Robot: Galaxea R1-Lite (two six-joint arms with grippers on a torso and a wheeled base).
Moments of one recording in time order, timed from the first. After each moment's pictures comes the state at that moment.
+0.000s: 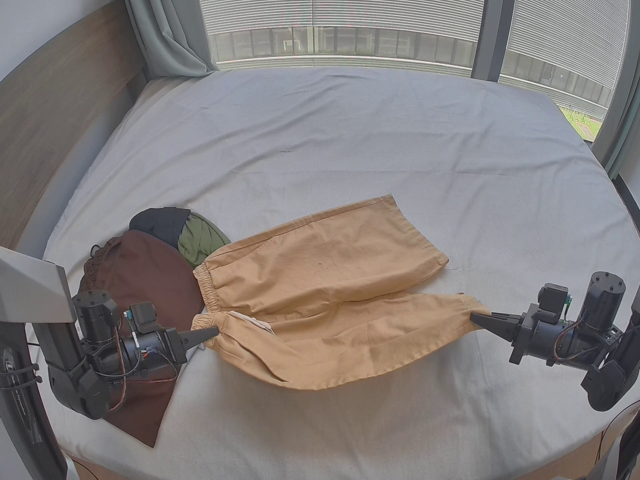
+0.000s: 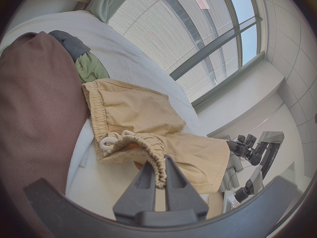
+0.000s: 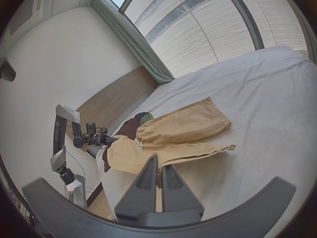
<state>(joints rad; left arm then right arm) -0.06 2.18 -0.28 -1.55 -0.73 -0.45 0.16 1.90 -0.14 -1.54 0.67 0.23</state>
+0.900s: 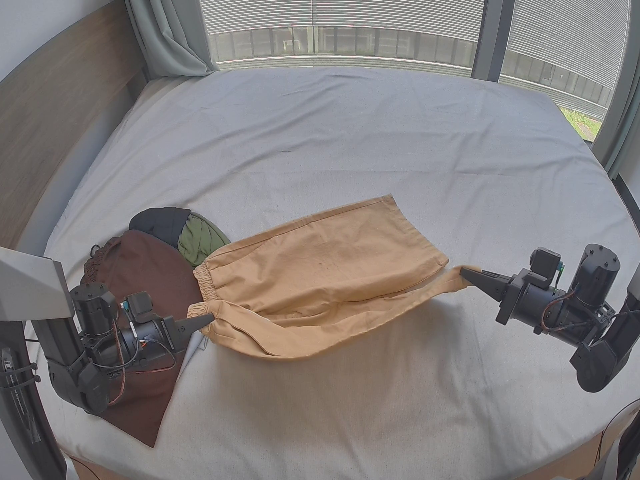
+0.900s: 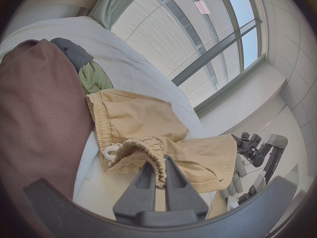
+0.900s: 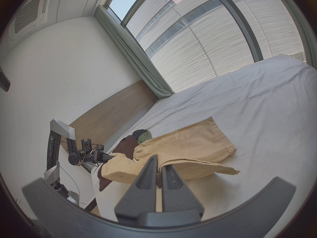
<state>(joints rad) -0.04 2.17 -0.33 -1.55 -0.70 -0.47 0.22 1.90 -0.33 -1.52 0.56 0.32</state>
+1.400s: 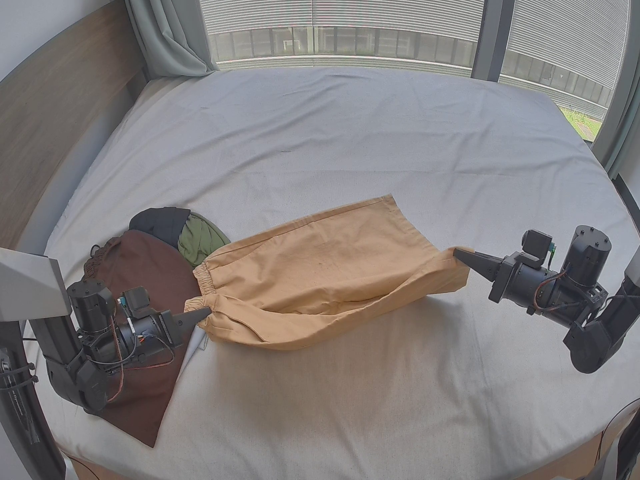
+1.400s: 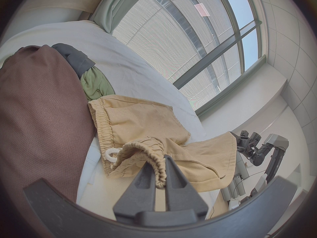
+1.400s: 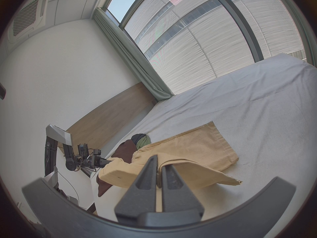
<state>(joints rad) -0.04 2.15 -0.34 -1.55 -0.67 -0.48 0.21 1.92 -0.47 -1.42 0.56 0.34</state>
